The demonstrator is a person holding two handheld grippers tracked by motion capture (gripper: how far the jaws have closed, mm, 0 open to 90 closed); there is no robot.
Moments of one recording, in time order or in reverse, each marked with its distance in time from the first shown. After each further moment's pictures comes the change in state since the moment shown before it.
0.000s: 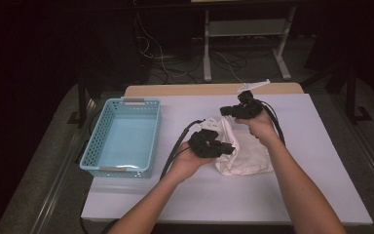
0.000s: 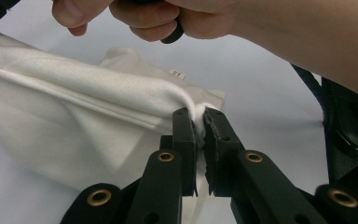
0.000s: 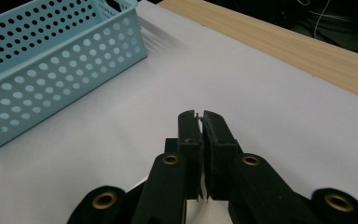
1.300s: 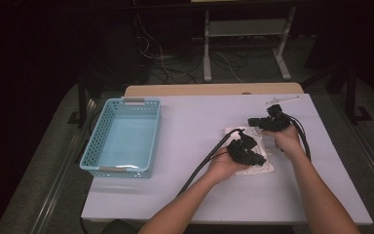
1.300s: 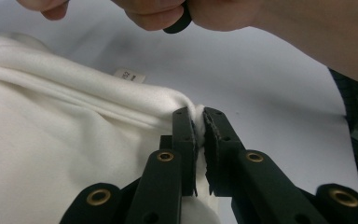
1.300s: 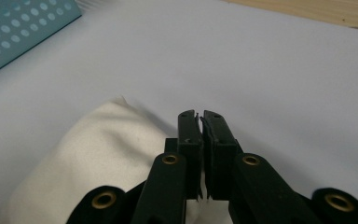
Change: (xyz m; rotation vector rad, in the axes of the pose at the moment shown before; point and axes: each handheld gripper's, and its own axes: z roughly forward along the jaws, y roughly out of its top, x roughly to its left) left arm -0.012 0.010 0.118 0.128 -0.102 -0.016; right arm -0.055 -0.076 -0.038 0.012 -0.105 0.112
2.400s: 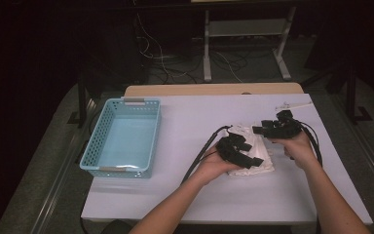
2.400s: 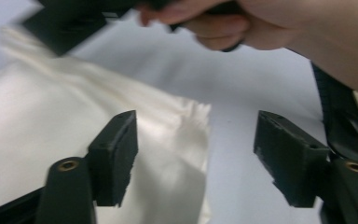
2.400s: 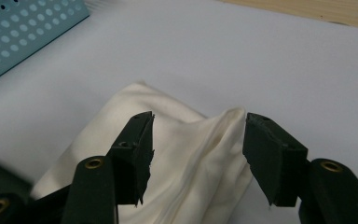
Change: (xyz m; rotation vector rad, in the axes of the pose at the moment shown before) left arm -0.002 -0.010 -0.050 -0.125 0.047 -0.012; right arm 0.021 -0.013 -0.042 -0.009 -0.041 0.016
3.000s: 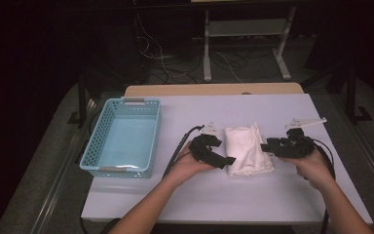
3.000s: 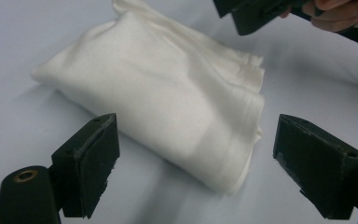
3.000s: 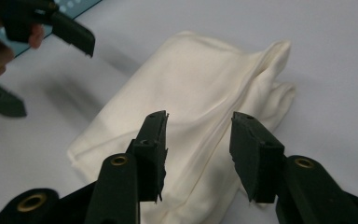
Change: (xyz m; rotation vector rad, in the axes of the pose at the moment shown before) left arm 0.022 -0.038 -0.055 0.013 0.118 -0.028; right arm 0.029 -0.037 -0.041 0.051 0.058 -0.040
